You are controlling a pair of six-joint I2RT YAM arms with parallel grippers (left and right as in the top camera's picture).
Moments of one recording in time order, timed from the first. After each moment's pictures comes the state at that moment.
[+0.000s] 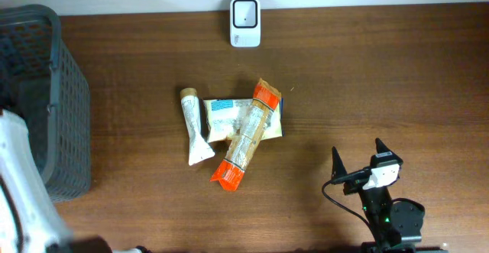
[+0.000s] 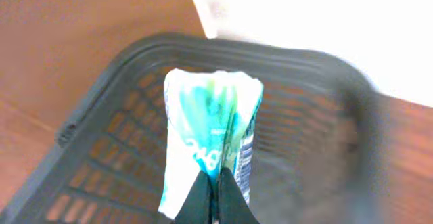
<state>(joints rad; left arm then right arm) 0.46 1.54 1.72 -0.70 -0.15 0.13 0.01 0.01 0.01 -0.06 -0.15 -0.03</state>
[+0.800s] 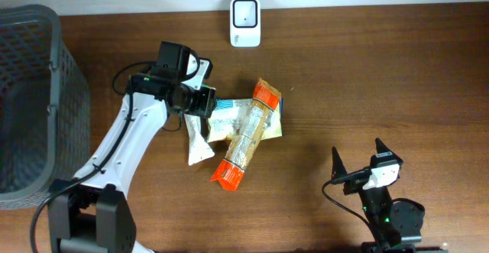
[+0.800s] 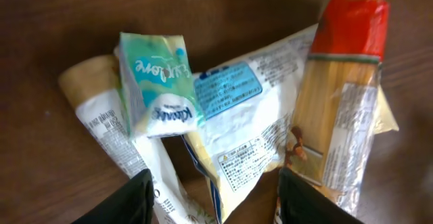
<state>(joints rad) -0.24 1.71 1.36 -0.78 0.21 0.01 0.01 0.01 0.01 -0.06 -0.15 -0.03</state>
